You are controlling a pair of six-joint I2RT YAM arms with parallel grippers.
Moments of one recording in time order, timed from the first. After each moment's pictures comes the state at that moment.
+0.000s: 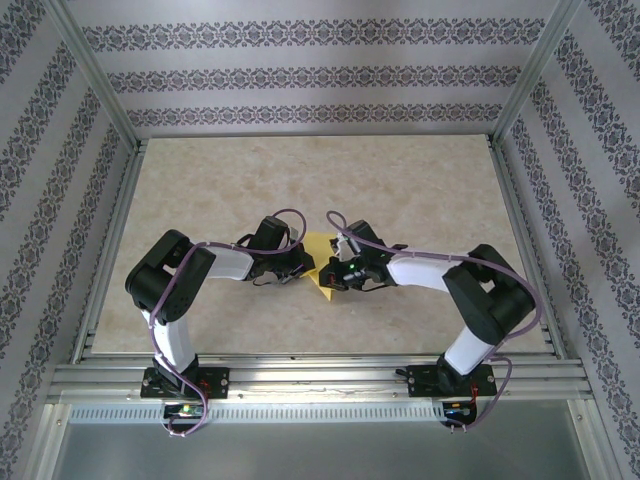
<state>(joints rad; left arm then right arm) -0.52 1.84 0.80 0.19 0.53 -1.01 0.65 1.67 0.78 -0.08 -0.59 0.79</state>
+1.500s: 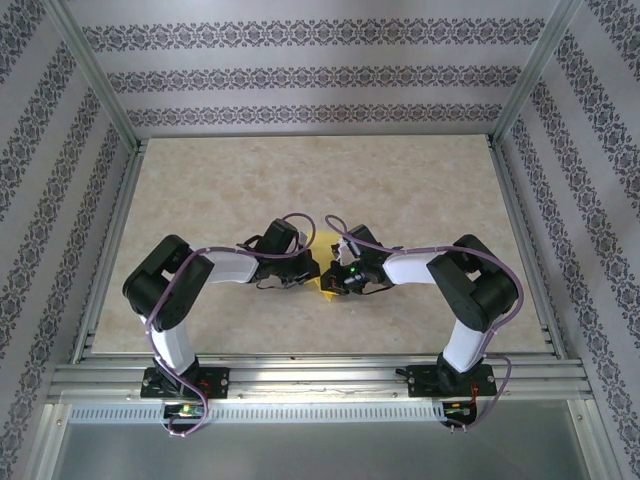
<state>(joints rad) -0.59 1.80 0.82 0.07 0.50 -0.95 0.62 1.76 0.75 0.00 -0.62 0.79</state>
